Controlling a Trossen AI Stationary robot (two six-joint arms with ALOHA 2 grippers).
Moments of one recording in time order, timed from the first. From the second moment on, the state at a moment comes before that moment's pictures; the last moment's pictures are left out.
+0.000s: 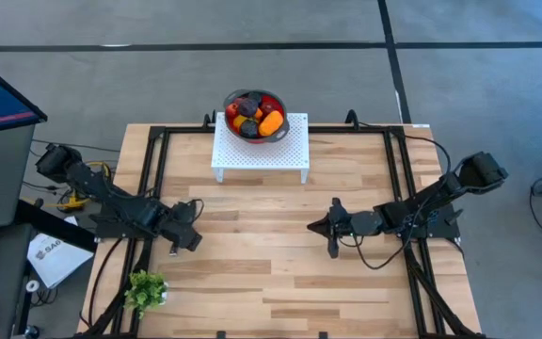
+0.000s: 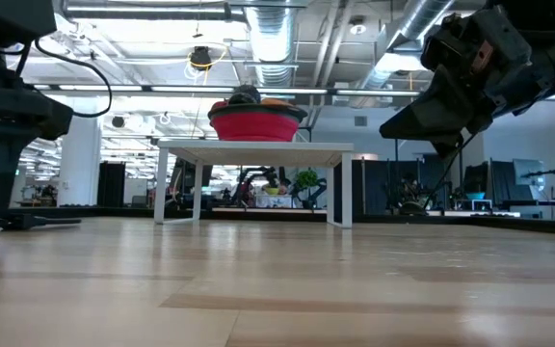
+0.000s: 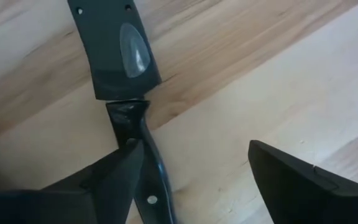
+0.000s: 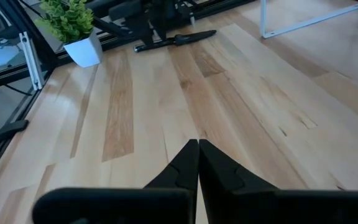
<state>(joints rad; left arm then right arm) -0.45 1.06 0.43 -0.76 -0.14 -1.48 0.35 1.36 0.34 0.64 0.40 0.45</state>
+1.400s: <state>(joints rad) -0.45 1.29 0.51 -0.77 -0.24 -1.47 0.35 1.36 0.34 0.66 0.42 0.44</state>
